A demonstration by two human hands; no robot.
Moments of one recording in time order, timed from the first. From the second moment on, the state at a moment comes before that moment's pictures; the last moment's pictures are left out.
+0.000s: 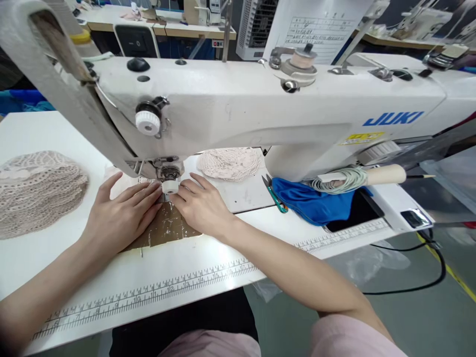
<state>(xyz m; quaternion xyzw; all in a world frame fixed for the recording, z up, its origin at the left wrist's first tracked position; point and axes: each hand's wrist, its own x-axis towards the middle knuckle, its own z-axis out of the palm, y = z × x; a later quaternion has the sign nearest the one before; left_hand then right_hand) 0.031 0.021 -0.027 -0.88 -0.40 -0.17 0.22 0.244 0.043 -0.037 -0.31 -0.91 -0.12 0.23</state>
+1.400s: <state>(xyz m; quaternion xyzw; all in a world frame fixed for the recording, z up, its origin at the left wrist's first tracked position) -0.178 0.049 0.076 -0.59 -0.70 -0.33 -0.24 0.028 0.086 0.027 -0.36 -0.72 0.47 0.36</state>
